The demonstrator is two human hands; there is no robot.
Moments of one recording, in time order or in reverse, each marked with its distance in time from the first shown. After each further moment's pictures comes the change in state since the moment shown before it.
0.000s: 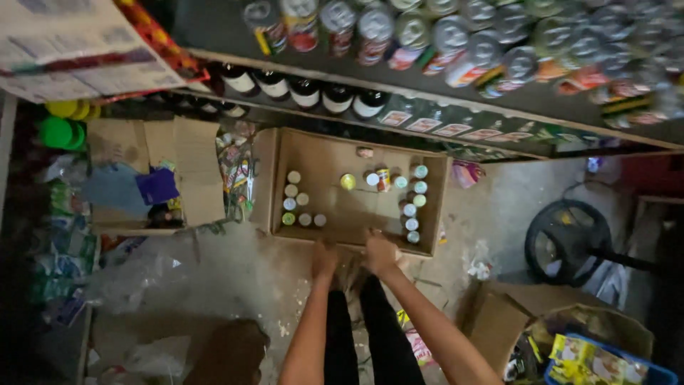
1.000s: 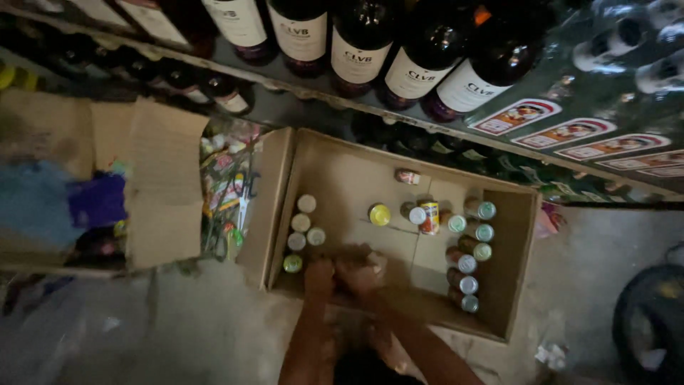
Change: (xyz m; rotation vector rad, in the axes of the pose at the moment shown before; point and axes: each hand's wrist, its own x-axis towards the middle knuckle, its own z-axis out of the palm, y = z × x) left_hand 0.163 -0.100 0.046 0.139 -0.071 0.138; right_hand 0.124 0.081 0.304 -0.127 -0.133 -0.158
